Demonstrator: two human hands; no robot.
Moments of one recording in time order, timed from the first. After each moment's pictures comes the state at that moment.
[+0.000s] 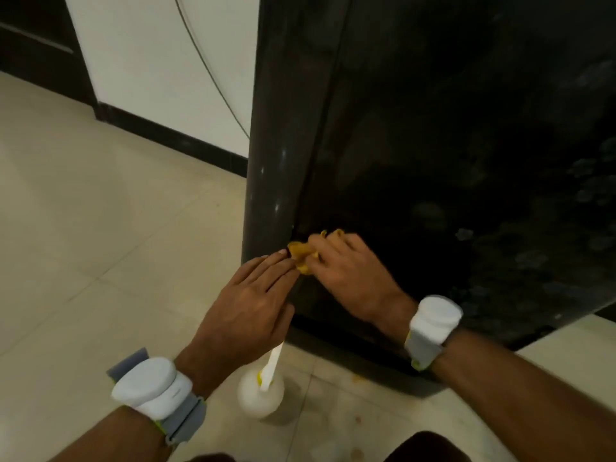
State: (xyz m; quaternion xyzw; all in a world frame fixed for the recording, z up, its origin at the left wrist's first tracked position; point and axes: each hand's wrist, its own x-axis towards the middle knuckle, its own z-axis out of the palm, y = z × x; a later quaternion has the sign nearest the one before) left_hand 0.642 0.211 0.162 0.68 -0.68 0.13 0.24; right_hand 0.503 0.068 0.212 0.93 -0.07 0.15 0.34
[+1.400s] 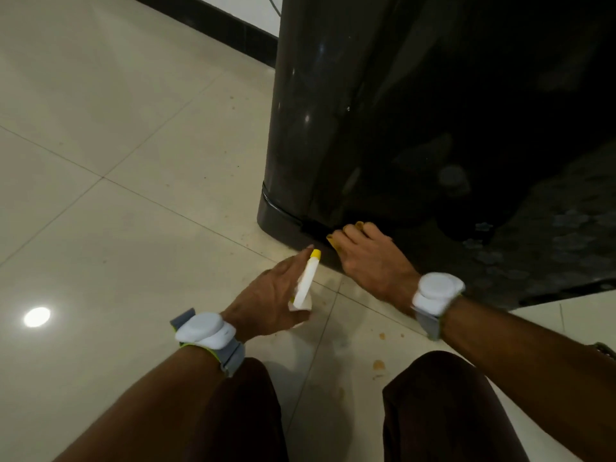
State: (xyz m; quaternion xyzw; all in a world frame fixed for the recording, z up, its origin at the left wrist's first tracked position) left_hand 0.636 0.225 -0.011 0.68 -0.61 -0.31 0.27; right_hand 0.481 0.063 0.055 0.94 -0.06 -0.09 0.31
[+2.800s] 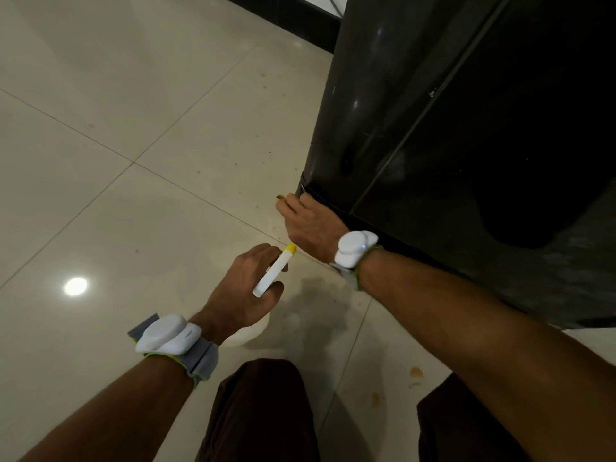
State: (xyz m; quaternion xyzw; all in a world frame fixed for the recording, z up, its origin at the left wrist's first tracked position) left_hand 0.706 0.262 -0.009 0.72 -0.54 -0.21 0.37; right_hand 0.636 0.071 -0.016 0.94 0.03 -0.21 0.27
